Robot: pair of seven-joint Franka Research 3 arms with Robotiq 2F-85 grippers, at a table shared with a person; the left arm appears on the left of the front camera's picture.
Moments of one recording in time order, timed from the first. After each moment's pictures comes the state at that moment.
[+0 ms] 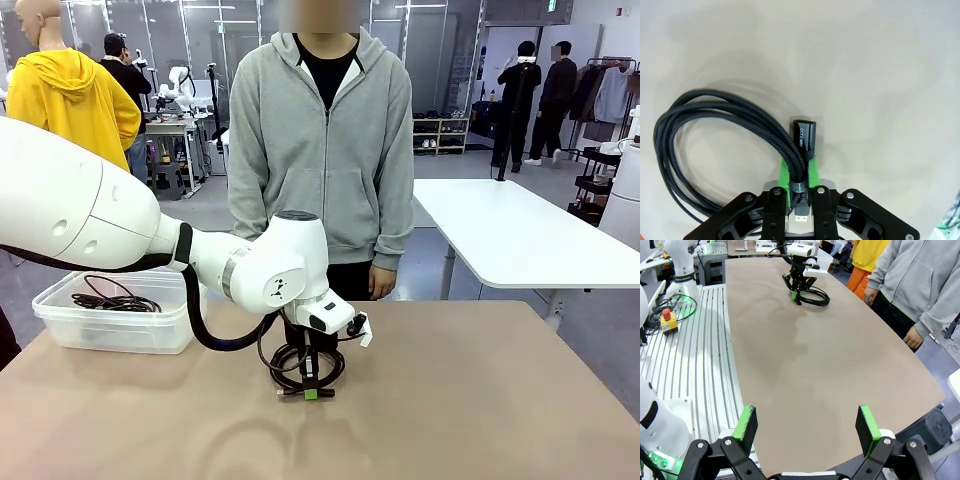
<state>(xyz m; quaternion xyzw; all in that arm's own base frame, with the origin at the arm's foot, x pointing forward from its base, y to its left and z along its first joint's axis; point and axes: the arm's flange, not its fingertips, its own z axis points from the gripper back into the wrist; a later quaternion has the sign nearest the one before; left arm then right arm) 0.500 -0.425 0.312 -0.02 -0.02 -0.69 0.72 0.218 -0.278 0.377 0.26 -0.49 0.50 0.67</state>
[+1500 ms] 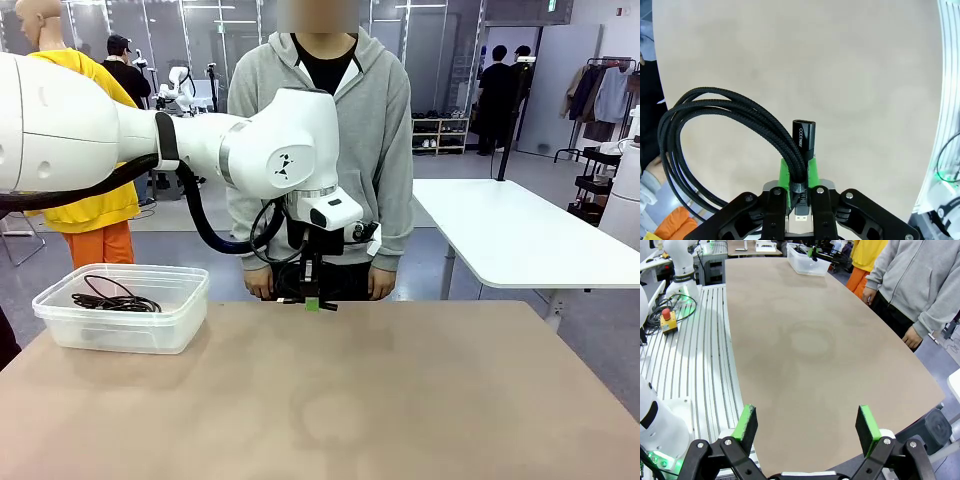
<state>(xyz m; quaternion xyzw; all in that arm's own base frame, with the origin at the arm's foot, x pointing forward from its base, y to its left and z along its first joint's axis) 0.512 -0.434 0.489 0.02 -0.04 -0.75 0.66 0.218 -0.278 0.378 0.25 -0.49 0.50 0.67</state>
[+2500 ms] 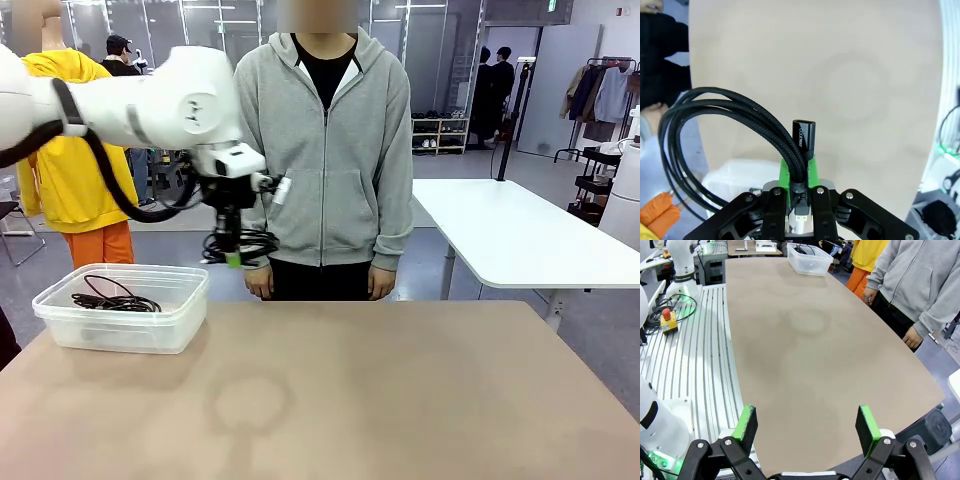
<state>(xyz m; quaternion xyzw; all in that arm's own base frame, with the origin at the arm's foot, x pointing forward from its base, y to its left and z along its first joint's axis) 0.588 -0.267 0.540 -0.01 -0.04 -0.72 0.70 0.218 -0.277 0.378 0.25 -0.49 0.50 0.67</state>
